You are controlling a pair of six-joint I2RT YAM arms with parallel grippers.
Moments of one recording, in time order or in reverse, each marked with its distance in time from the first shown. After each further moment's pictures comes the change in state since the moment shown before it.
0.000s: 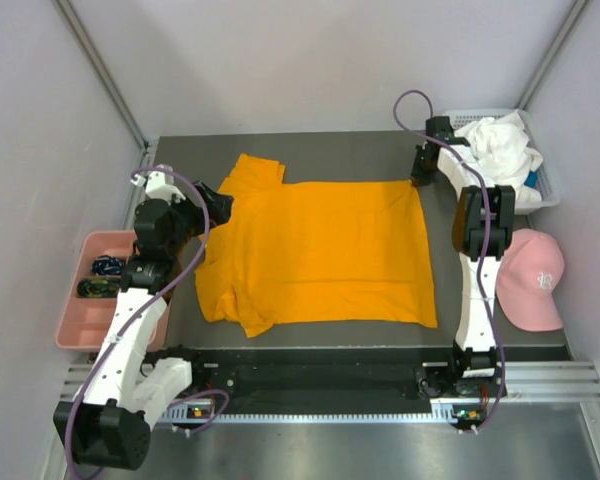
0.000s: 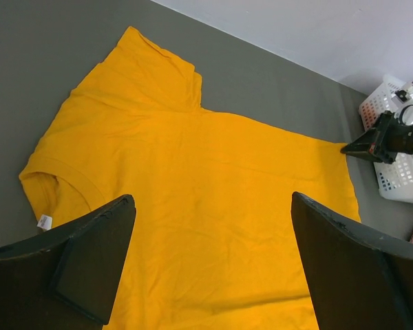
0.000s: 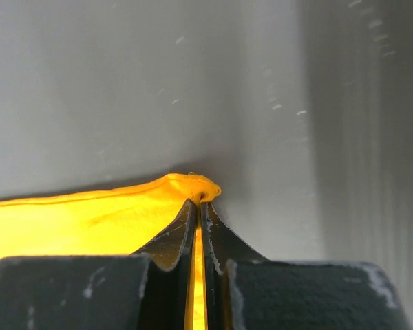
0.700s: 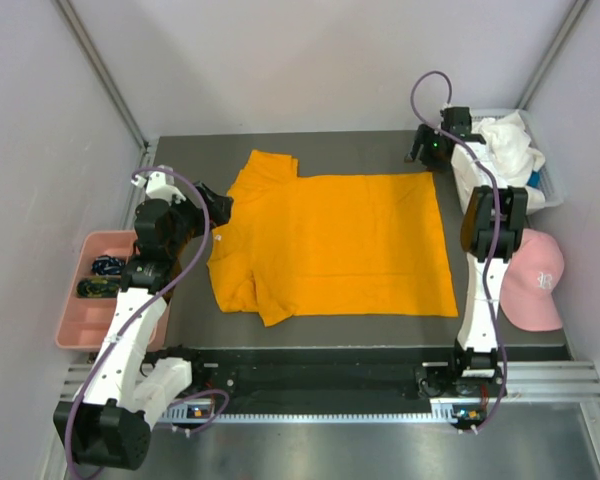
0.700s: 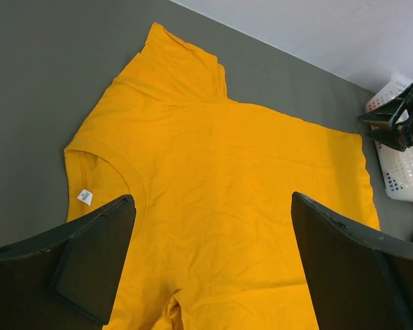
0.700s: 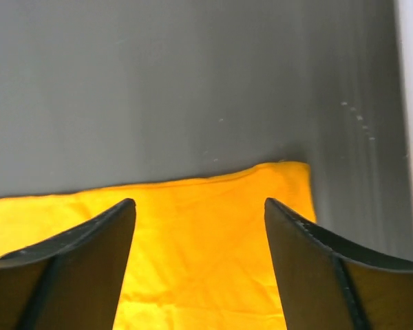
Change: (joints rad) left arm 0.000 0.001 0.000 -0.020 -0.008 0.003; right arm -0.071 -0.005 0.060 0.115 -0.131 0.060
